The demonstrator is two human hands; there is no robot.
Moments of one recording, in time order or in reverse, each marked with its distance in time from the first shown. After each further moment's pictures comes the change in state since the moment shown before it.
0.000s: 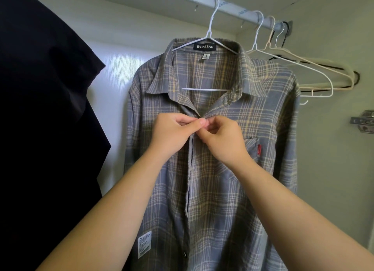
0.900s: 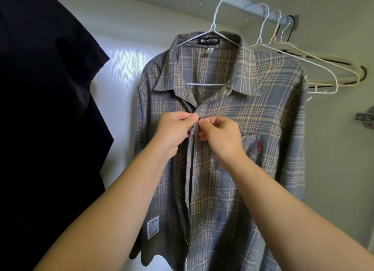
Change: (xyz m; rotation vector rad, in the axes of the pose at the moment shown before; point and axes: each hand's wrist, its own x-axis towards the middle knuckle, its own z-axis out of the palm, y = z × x) left_hand 0.004 -0.006 0.007 -0.133 0.020 -0.313; right_hand -0.005 -0.004 0.018 0.329 0.012 0.280
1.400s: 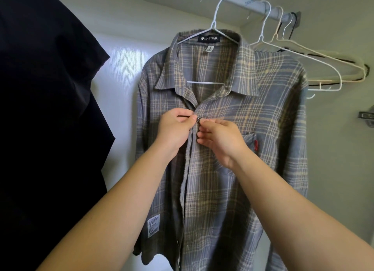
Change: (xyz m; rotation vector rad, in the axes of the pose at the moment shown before) left_hand 0.005 -0.013 -0.001 -0.032 0.047 0.020; right_hand 0.001 -0.002 -0.003 0.430 -0.183 0.286
